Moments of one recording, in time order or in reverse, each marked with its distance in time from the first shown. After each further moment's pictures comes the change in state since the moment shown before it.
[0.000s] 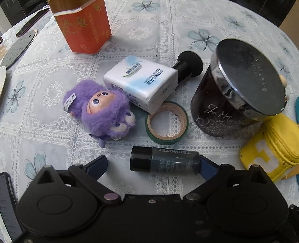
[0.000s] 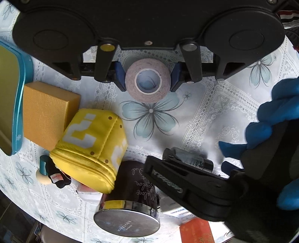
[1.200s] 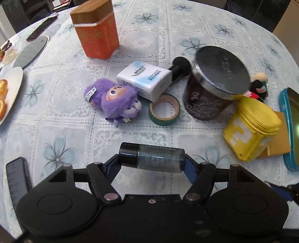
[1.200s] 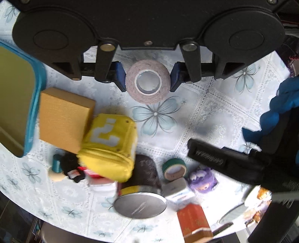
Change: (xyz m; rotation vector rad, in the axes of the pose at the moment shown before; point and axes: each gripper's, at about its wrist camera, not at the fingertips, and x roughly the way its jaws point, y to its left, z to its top) left arm -0.065 -0.006 -0.034 0.011 -0.046 0.000; right arm -0.041 -0.035 -0.010 0.020 -0.047 0.091
